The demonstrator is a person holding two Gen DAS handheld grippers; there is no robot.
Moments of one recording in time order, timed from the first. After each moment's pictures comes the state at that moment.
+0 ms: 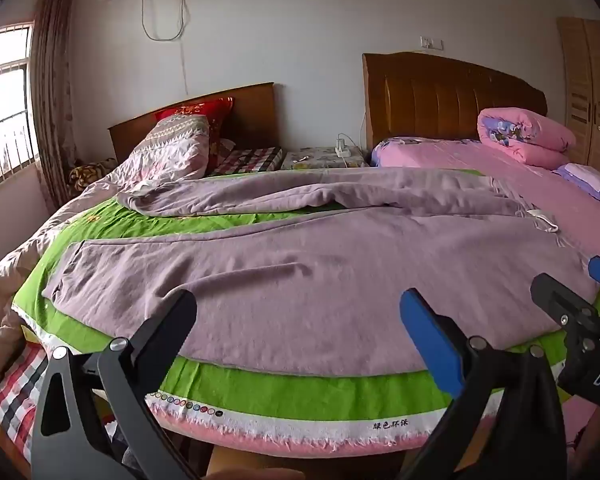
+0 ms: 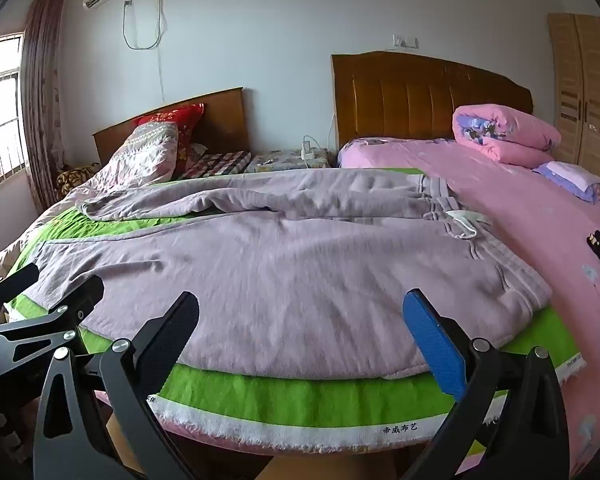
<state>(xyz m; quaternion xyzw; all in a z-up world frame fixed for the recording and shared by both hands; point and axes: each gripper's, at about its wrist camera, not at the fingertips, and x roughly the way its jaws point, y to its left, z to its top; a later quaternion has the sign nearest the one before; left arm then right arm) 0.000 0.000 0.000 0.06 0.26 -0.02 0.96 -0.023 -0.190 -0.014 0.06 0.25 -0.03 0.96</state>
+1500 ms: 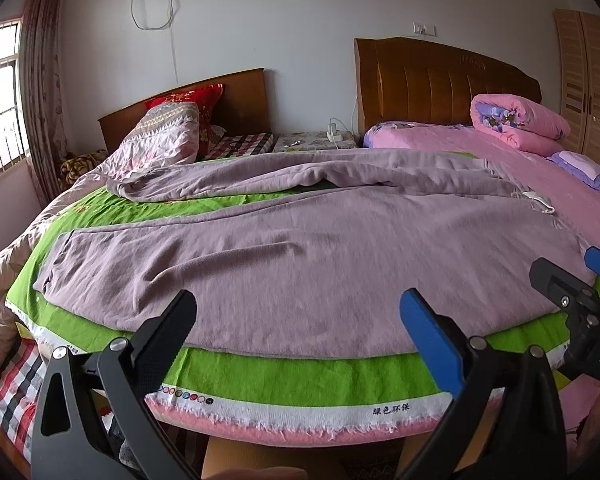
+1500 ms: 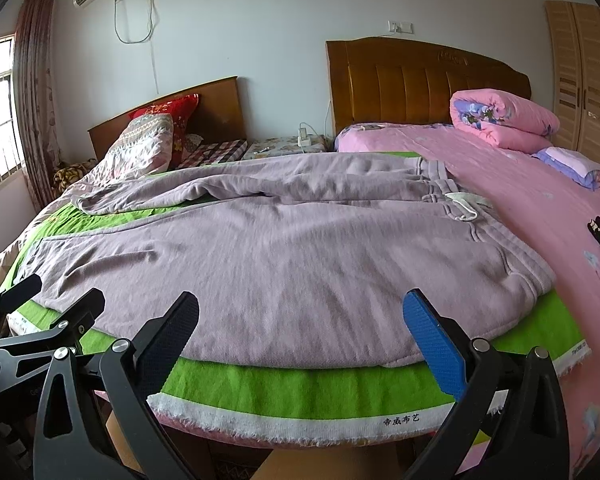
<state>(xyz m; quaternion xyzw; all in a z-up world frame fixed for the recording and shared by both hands) 0.002 0.000 -0.016 0.06 0.28 -0.03 0.96 -0.016 -0.197 -0.024 0.07 0.27 -0.04 0.96</state>
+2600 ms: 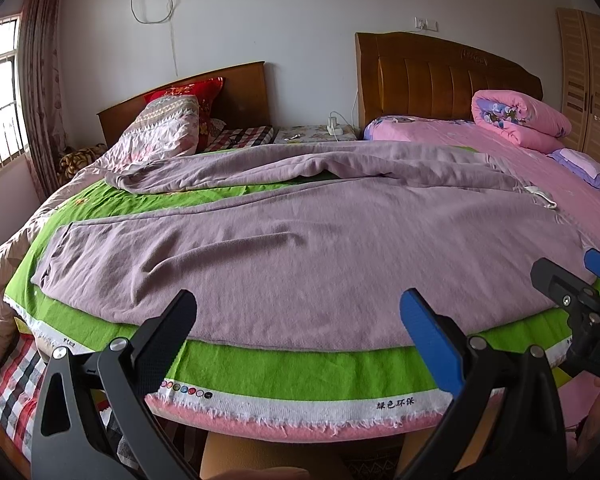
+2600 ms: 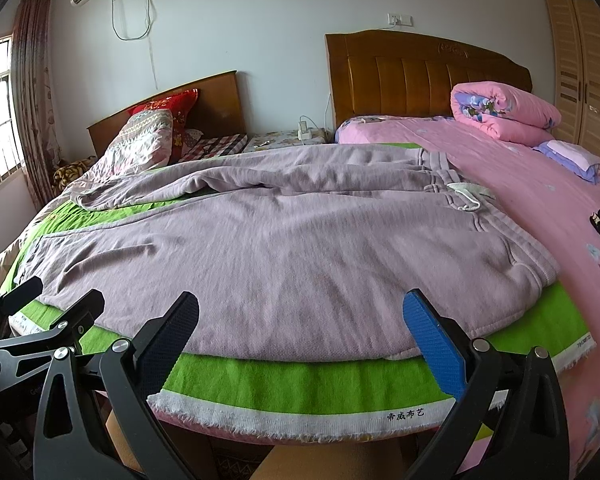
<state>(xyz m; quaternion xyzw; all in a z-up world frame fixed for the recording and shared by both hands) 0.002 0.002 -0.019 0.06 0.29 -0.03 0.95 -0.014 -0.197 -0.029 0.07 0.29 -0.04 0.95</state>
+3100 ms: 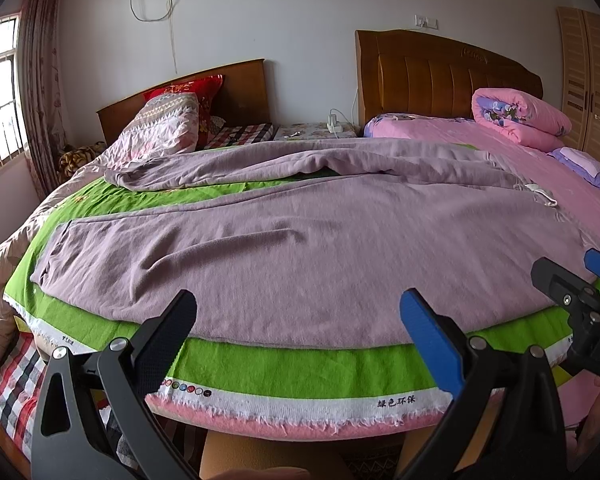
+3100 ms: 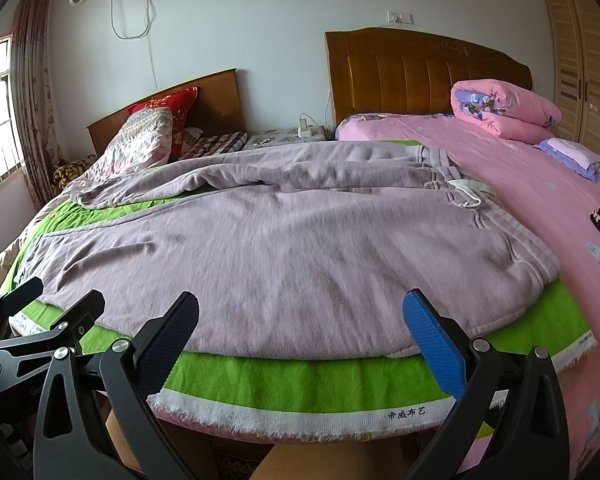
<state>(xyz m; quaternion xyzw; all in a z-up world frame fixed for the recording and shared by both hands) 0.001 0.002 -0.022 0.06 0.29 -0.03 0.95 -0.014 -0.197 -0.031 0.07 0.29 -0.04 0.95</state>
